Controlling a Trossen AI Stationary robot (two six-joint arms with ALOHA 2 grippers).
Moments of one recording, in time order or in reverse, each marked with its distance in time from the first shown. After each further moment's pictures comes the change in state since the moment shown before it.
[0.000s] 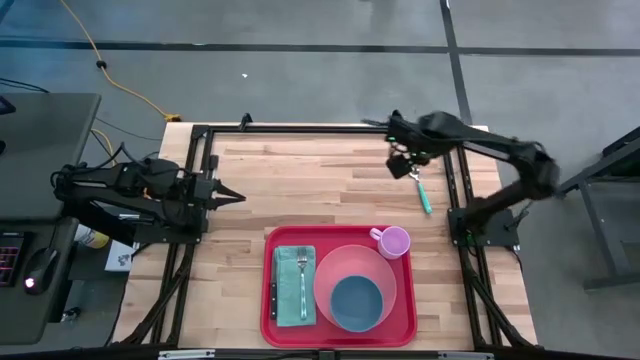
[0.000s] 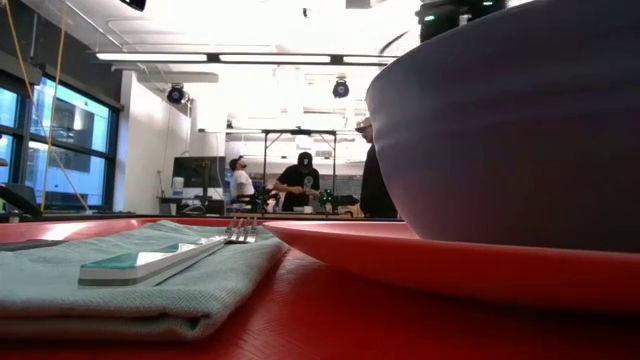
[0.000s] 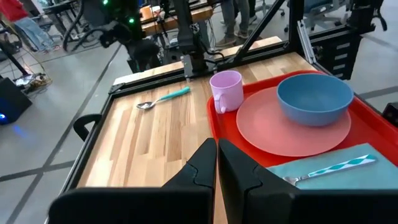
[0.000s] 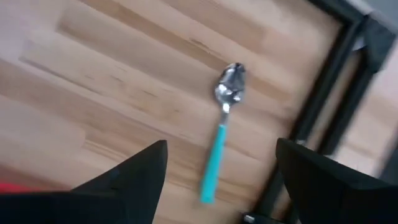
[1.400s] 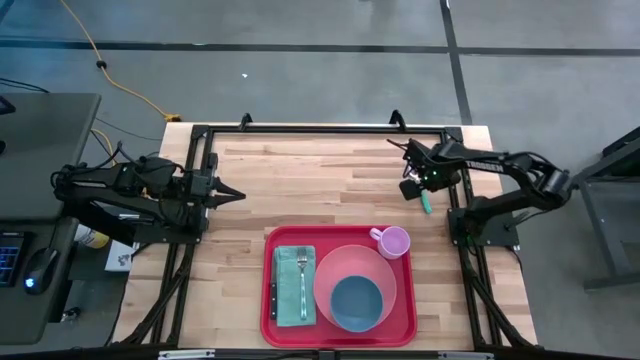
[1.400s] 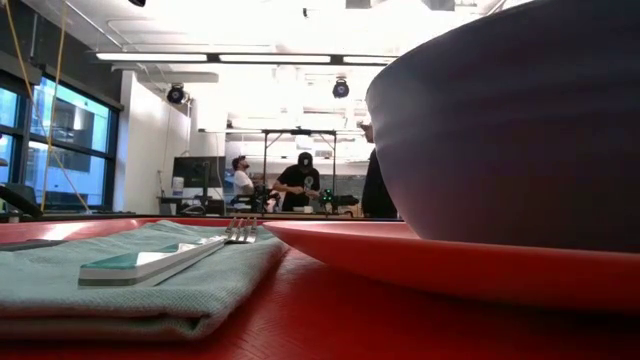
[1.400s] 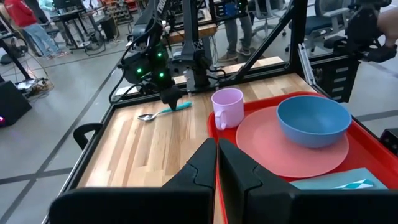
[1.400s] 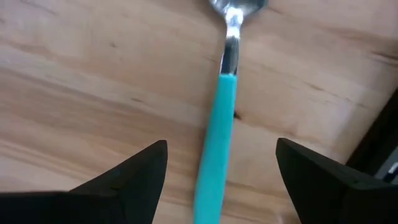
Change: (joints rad) left arm 0.000 0.001 0.000 0.059 -0.003 -0.045; right arm -0.224 -0.123 -0.662 0.501 -0.261 -0.079
